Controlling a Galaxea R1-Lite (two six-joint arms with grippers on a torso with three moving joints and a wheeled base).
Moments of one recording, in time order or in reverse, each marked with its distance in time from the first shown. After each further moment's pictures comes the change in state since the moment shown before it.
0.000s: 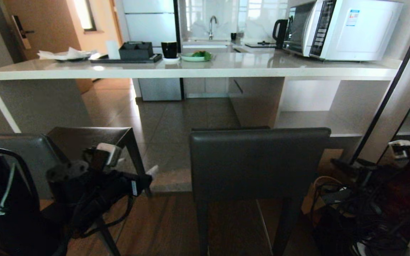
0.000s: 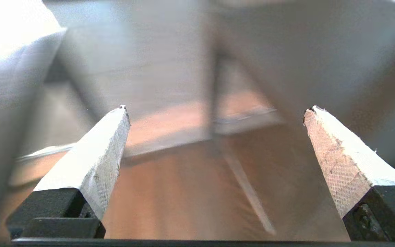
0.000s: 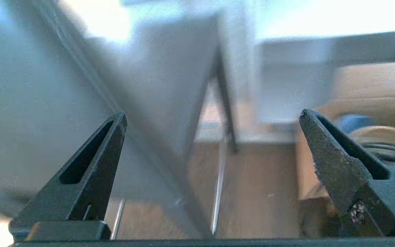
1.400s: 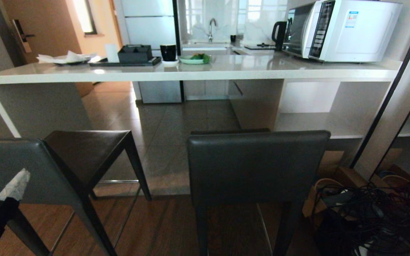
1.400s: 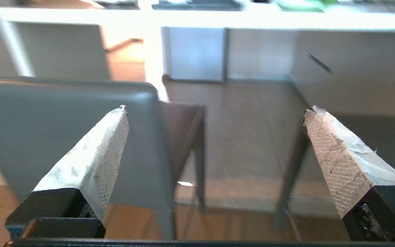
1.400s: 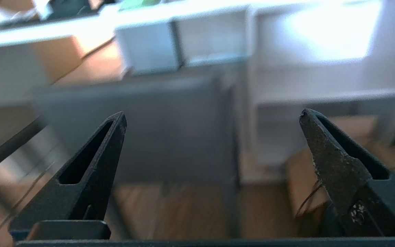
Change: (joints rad) left arm 0.284 -1.036 0.303 0.403 0.086 0.018; right arm -0.064 -1.453 0.078 1.115 -0.002 0.090
